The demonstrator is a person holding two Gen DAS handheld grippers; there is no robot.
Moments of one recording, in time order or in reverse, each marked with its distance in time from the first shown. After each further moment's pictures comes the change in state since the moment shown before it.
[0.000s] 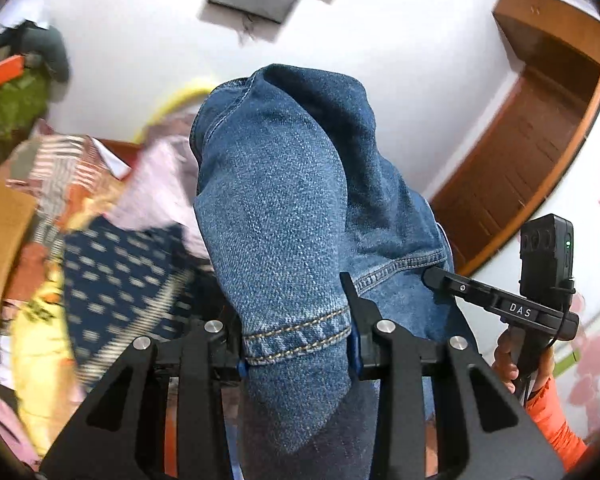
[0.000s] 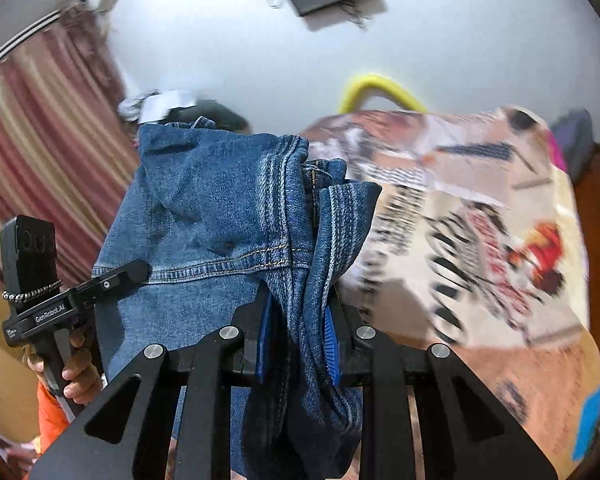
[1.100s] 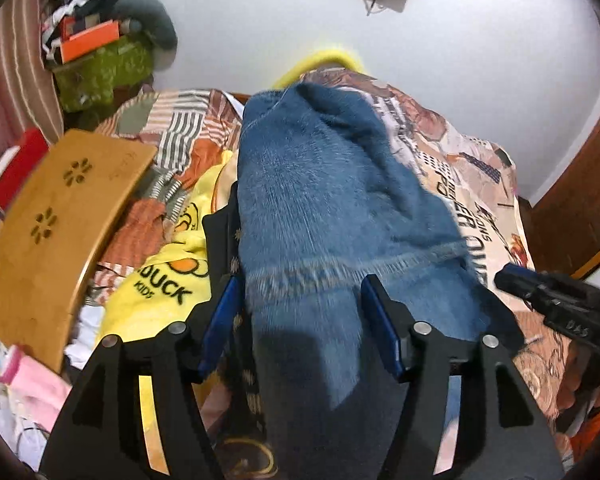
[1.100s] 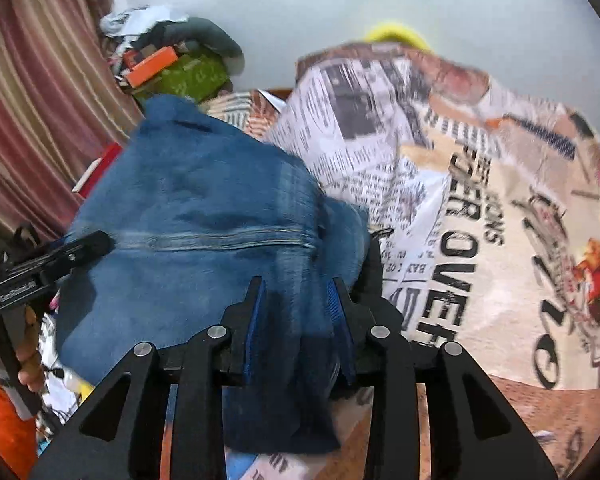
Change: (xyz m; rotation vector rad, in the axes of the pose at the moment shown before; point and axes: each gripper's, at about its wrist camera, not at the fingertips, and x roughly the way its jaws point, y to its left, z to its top) left arm 0.045 0.152 -0.047 -0.055 0.094 0.399; right arm 0.187 0.034 -0.038 -0.161 0.177 -0.153
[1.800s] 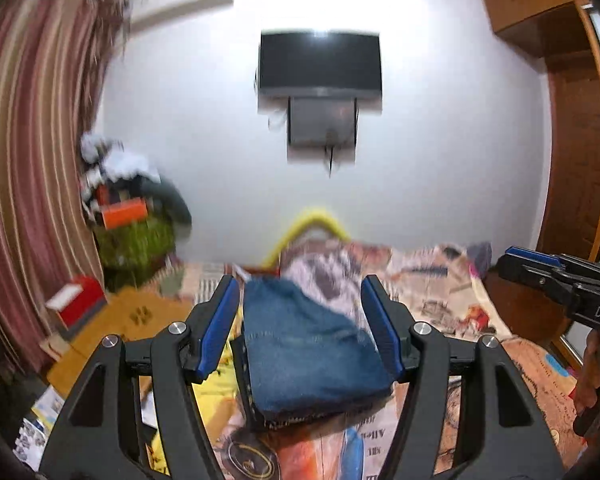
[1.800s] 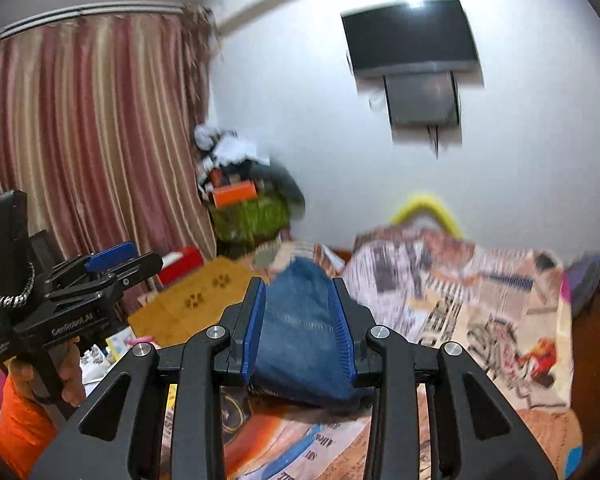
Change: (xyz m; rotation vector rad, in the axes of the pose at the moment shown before) left arm -0.281 -0.113 -0.093 0.184 -0.642 0.084; right arm -0.254 0.081 -0.078 -0.193 -0.579 0.091
